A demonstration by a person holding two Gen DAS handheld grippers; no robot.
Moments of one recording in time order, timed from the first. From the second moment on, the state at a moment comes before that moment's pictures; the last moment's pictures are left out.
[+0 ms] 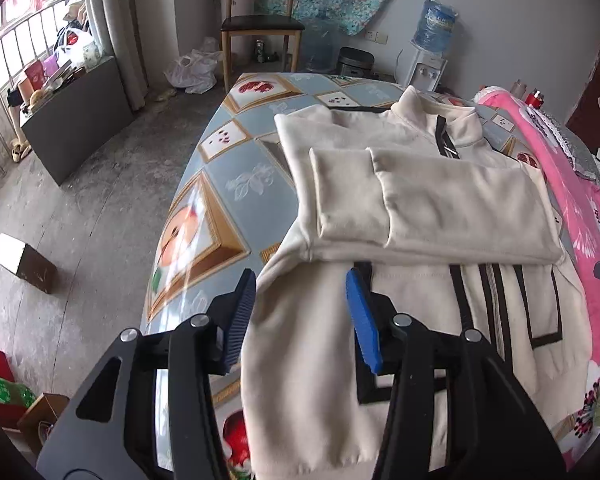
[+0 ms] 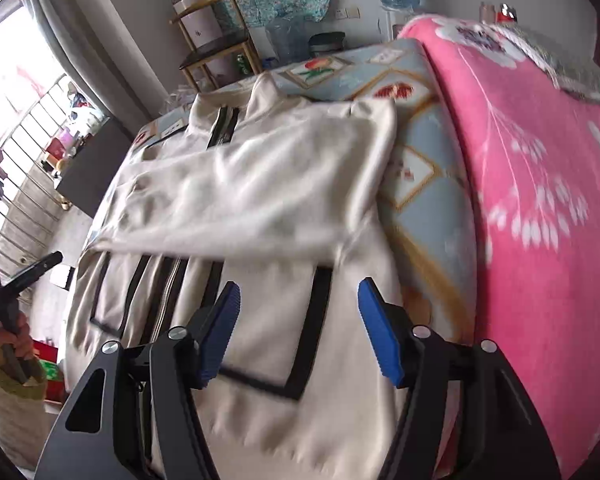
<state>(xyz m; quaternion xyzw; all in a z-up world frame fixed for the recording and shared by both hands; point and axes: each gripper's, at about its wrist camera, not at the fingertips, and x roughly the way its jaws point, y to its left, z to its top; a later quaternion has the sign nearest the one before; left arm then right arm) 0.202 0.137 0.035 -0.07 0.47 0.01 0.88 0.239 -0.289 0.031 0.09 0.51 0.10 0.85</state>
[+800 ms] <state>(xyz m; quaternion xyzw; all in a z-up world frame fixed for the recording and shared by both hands) 0.063 0.142 -0.029 -0.14 0.47 -0.03 0.87 0.077 -0.321 -0.027 0.21 0.52 0.04 0.83</state>
